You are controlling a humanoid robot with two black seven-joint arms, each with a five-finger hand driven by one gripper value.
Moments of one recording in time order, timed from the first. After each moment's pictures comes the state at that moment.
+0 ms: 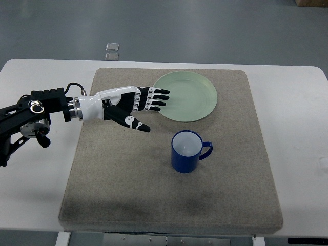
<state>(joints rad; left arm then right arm) -0.79 0.53 -0.48 -1.13 0.71 -0.61 -0.28 0.00 0.00 0.04 0.09 -0.03 0.18 0.22</state>
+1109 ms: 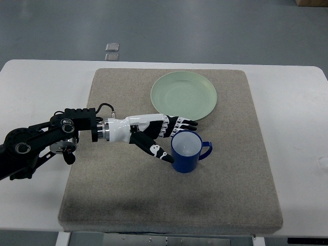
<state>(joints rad) -0.76 0.39 -0.44 -1.13 0.78 -0.61 -0.29 0.00 0.00 0.04 0.09 -0.03 0.18 0.22</state>
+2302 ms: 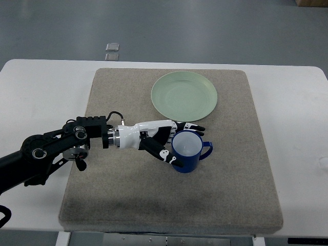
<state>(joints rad) -0.74 0.29 -0.44 -1.04 0.79 -0.61 -0.30 0.00 0.00 0.04 0.09 -0.03 0.18 0.22</state>
